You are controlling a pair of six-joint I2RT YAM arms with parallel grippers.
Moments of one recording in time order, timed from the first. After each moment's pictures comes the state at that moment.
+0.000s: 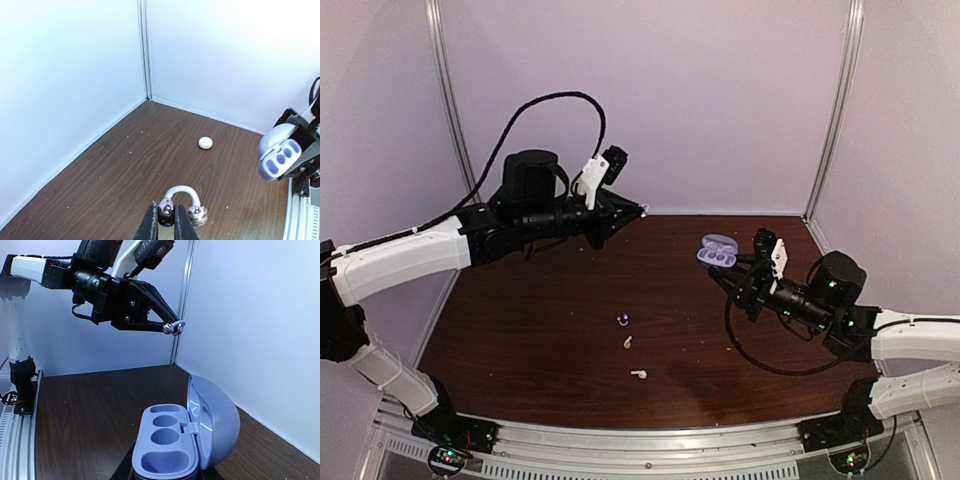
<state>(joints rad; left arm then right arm) -0.86 1.47 1.28 -0.05 0.20 0.08 0.84 0.96 0.46 0.59 -0.18 -0.11</state>
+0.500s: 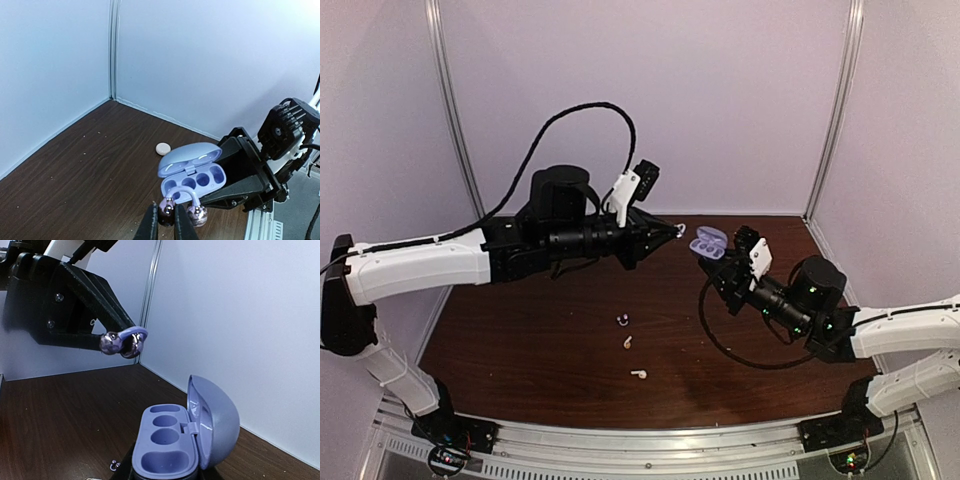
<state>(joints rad) -1.00 1.53 1.29 0.05 0.17 -0.11 0.92 1.13 0.48 0.77 0.08 -0.18</state>
